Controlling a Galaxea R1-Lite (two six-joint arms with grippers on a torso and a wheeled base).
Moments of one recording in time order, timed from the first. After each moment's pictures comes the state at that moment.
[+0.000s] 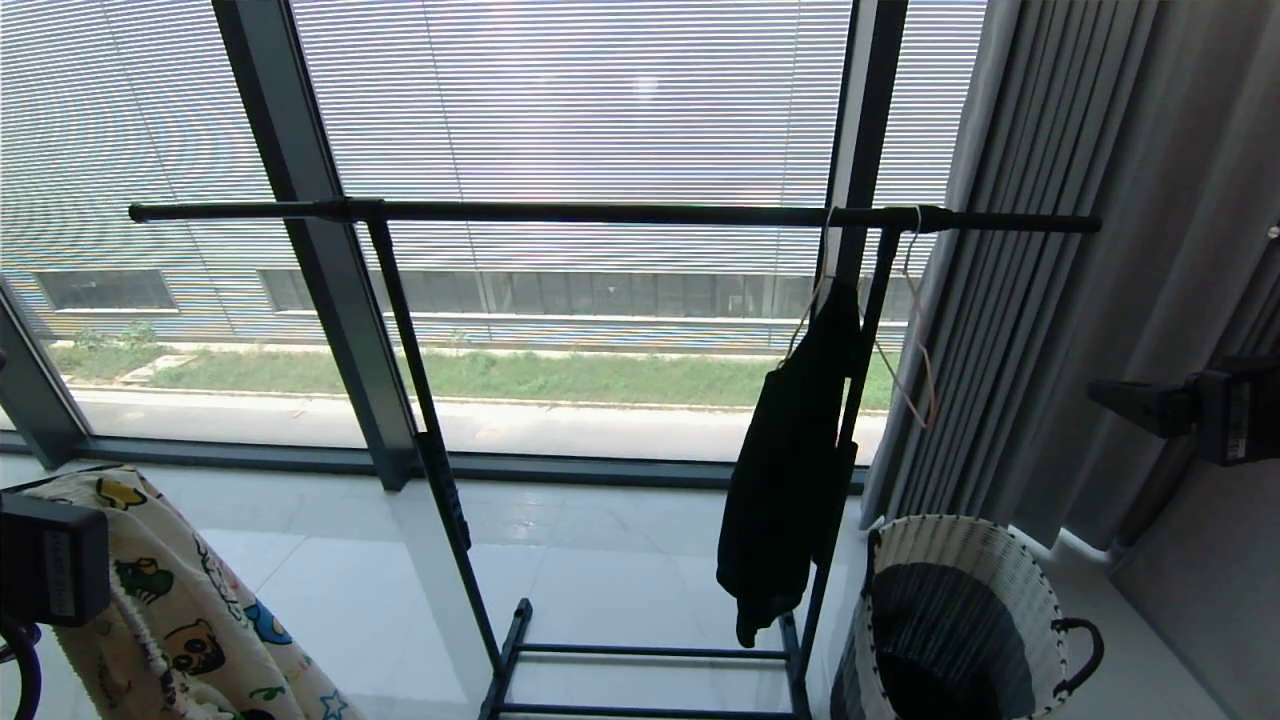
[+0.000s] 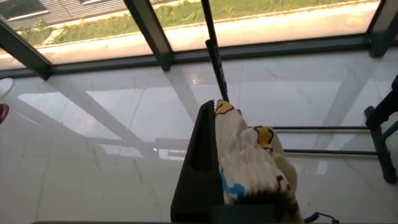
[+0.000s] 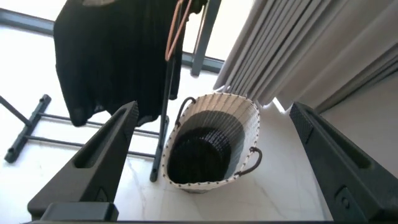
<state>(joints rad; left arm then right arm) -0.17 0.95 -0.66 0.07 0.29 0.20 0.36 1.21 -0.91 0.03 -0.26 0.01</state>
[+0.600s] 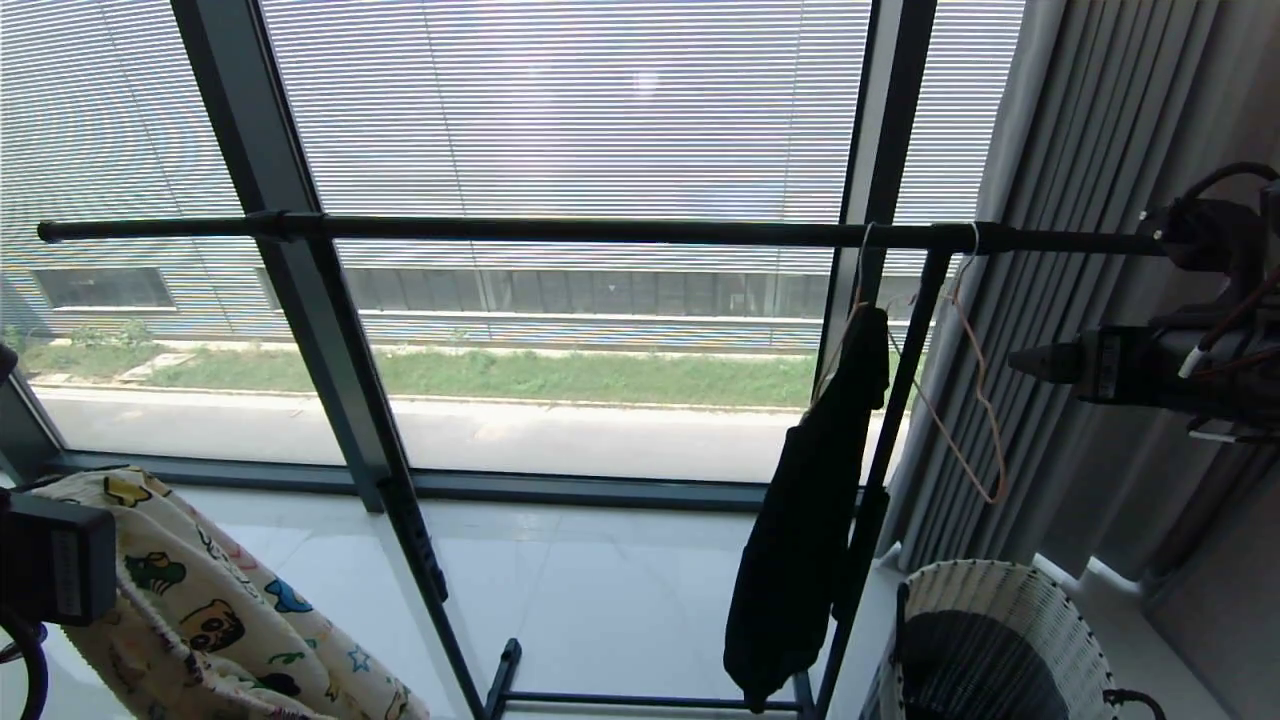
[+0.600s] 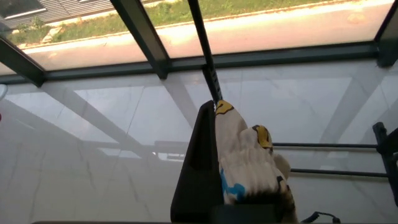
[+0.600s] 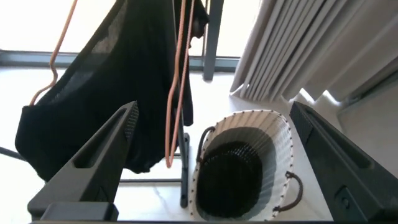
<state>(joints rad) -0.17 0.96 -0.66 0.07 0.29 0.21 0.33 1.45 -1.07 0.03 -0.26 0.21</state>
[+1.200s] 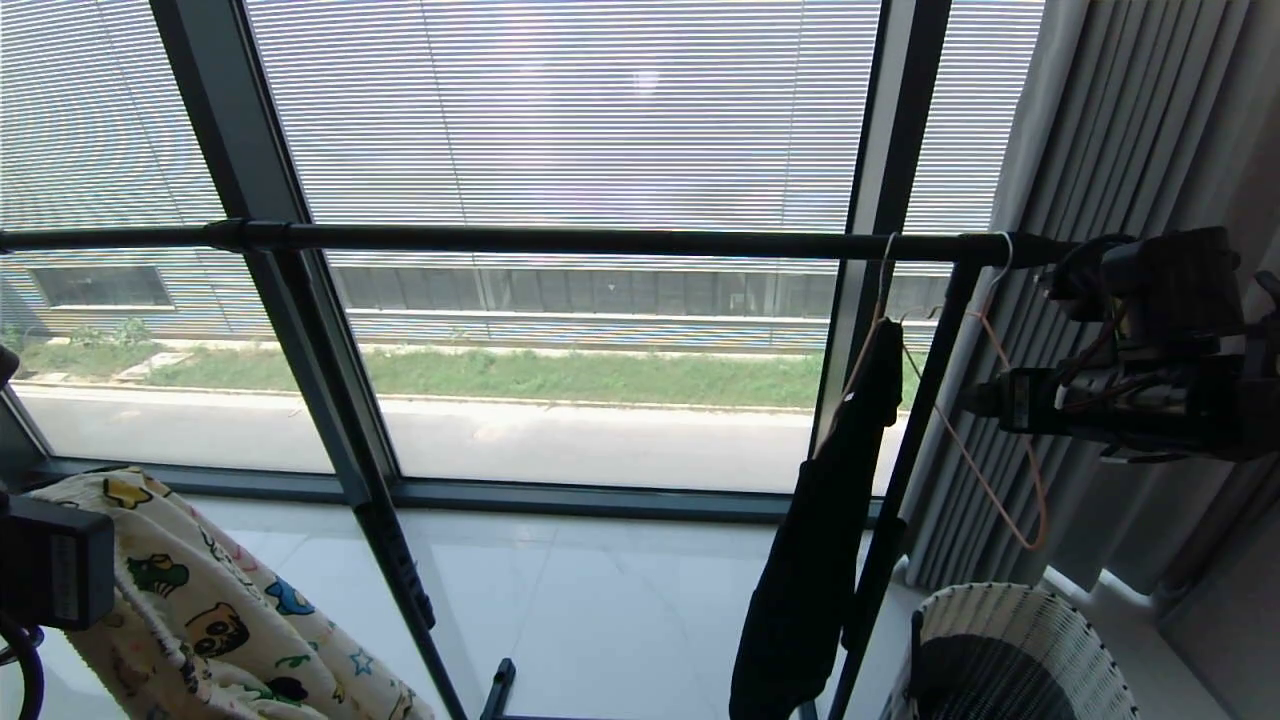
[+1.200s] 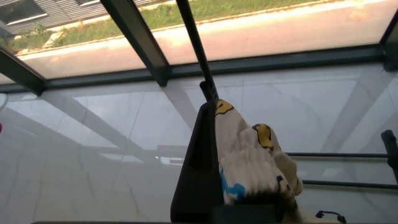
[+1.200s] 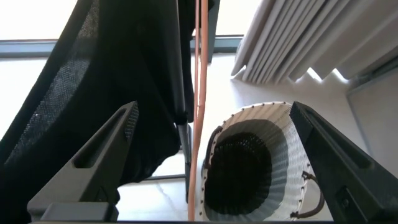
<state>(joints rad) -0.17 0.95 -0.66 0.07 0.29 0.23 0.34 1.63 -1.07 -0.02 -0.33 0.24</state>
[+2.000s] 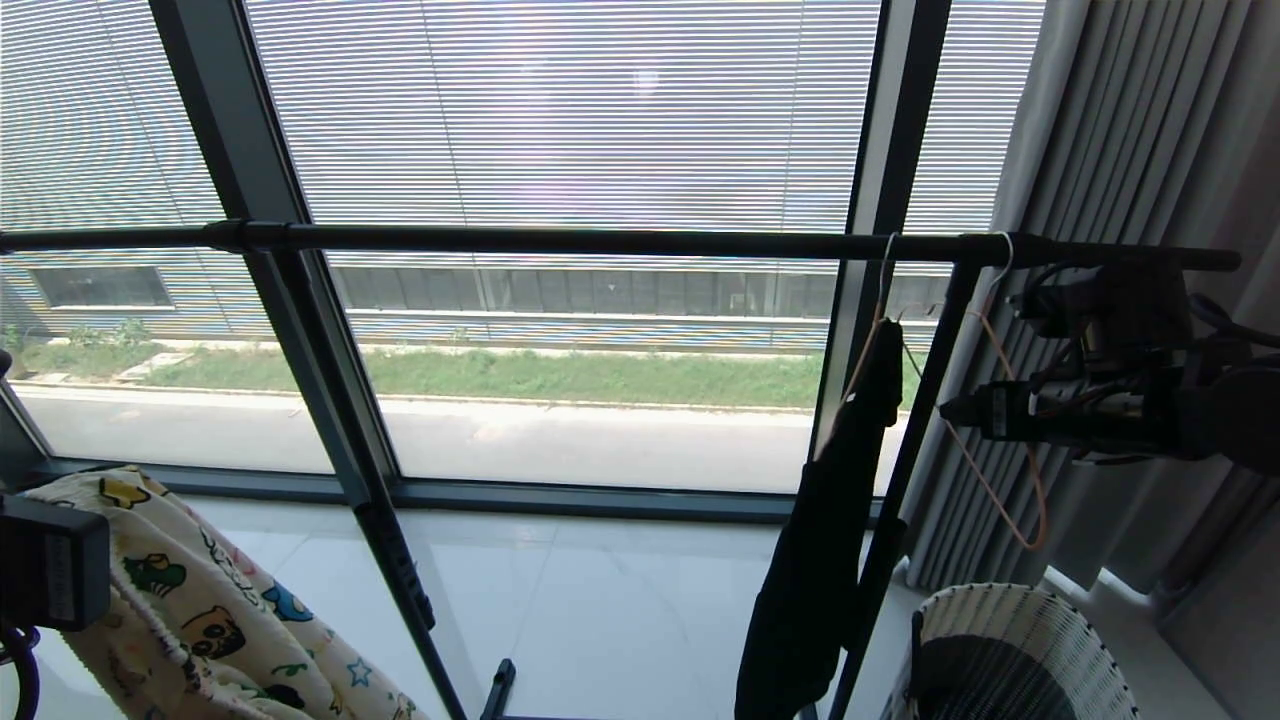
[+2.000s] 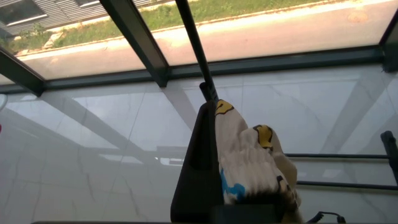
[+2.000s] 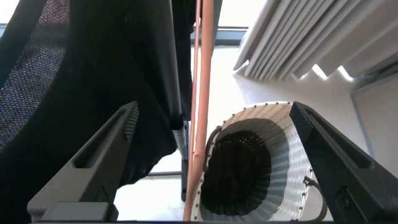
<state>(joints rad) -0.17 0.95 -0.66 0.07 0.29 0.23 0.29 1.73 -1.07 -0.09 -0.24 0.19</state>
